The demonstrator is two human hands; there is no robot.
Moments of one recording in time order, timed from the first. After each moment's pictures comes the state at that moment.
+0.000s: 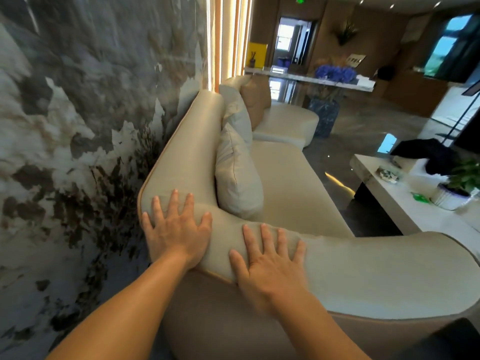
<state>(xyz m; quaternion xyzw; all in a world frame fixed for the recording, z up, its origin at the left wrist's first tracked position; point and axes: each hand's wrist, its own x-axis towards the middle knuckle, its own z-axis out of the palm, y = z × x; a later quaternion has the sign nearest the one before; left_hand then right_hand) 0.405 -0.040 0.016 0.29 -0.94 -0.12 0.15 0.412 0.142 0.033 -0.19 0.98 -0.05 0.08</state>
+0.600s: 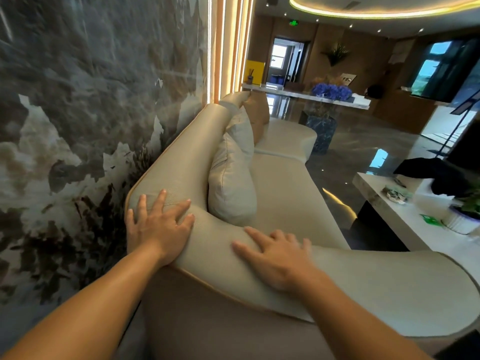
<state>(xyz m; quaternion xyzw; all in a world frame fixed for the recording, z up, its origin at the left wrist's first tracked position) 0.320 -0.152 0.018 0.23 -0.95 -0.15 0.12 0.290 0.084 0.050 -0.18 0.97 -0.07 0.10</state>
